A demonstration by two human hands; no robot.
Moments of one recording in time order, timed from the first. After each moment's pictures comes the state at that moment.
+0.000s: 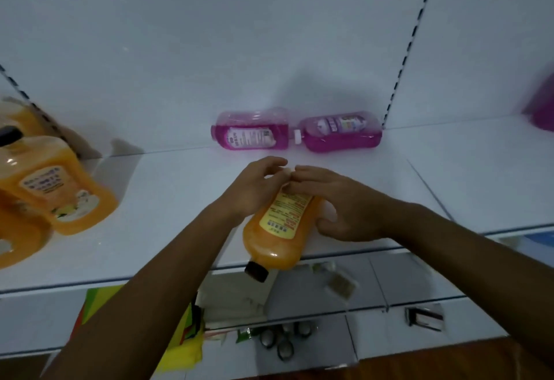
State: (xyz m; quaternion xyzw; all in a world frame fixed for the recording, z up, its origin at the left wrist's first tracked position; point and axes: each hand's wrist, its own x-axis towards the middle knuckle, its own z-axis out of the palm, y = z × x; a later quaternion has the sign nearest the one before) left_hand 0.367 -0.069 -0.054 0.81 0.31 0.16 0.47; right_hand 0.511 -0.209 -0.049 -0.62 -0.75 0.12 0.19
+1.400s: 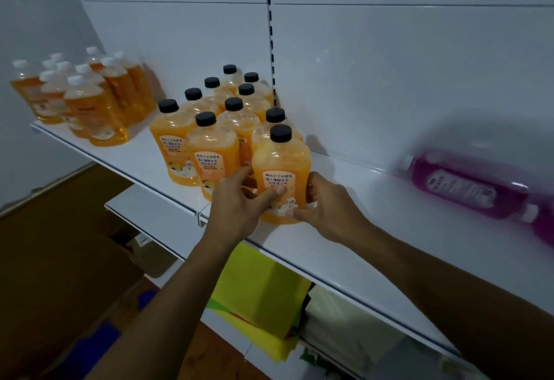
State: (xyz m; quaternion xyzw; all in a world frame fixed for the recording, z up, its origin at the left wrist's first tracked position) left_hand 0.103 -0.005 -0.059 0.68 0.53 0.46 0.24; right_hand 0.291 0.001 -0.074 -0.56 -0.73 0.25 0.31
